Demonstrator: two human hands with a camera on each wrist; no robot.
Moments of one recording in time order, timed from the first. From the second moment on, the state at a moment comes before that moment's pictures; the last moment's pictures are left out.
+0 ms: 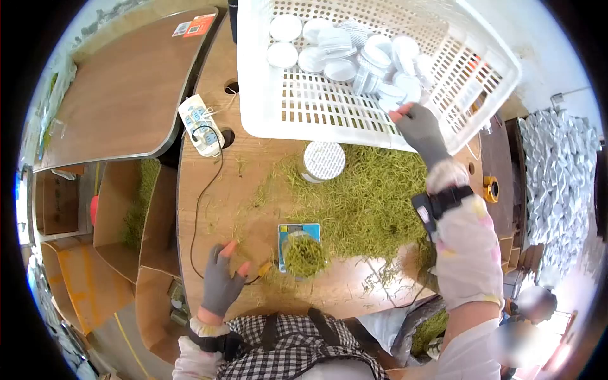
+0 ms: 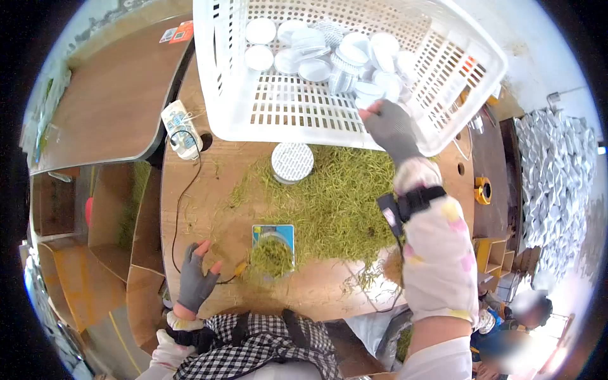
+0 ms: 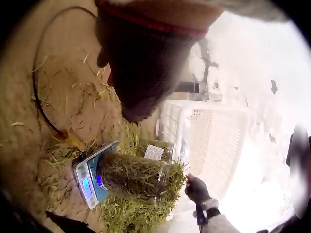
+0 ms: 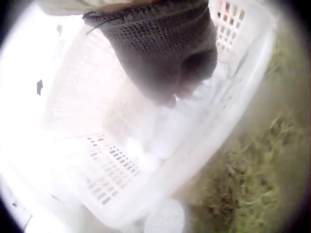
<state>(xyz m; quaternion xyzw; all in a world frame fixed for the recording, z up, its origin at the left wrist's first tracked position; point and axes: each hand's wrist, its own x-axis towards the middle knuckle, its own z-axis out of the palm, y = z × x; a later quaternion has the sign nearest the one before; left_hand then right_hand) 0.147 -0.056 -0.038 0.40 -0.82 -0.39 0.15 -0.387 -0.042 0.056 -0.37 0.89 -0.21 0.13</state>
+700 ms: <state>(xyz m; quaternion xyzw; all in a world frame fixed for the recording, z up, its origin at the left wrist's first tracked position) 0.154 -0.066 -0.029 0.36 -0.85 -0.31 0.21 -0.427 -0.038 0.073 -0.41 0.91 0.01 -0.05</state>
